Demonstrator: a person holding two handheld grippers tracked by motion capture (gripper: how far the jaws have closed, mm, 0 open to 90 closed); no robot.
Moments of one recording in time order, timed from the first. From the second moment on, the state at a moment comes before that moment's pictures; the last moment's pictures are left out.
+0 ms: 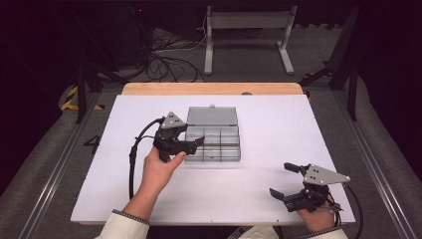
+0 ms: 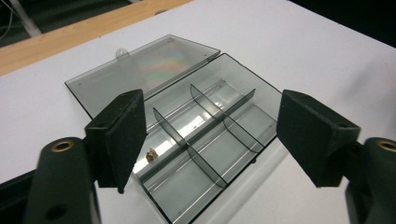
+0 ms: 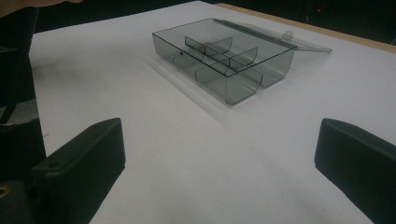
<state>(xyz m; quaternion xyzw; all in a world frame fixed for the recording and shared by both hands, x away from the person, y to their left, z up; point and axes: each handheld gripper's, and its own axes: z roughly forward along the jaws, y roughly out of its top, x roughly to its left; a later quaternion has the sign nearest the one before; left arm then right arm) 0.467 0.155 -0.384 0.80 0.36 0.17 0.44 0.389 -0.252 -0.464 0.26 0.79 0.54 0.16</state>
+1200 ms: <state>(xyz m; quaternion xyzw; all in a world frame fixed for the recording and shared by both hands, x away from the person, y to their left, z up) 0.382 0.233 -0.408 0.75 0.32 0.23 0.53 0.389 -0.251 -0.465 0.26 0.79 0.53 0.16</state>
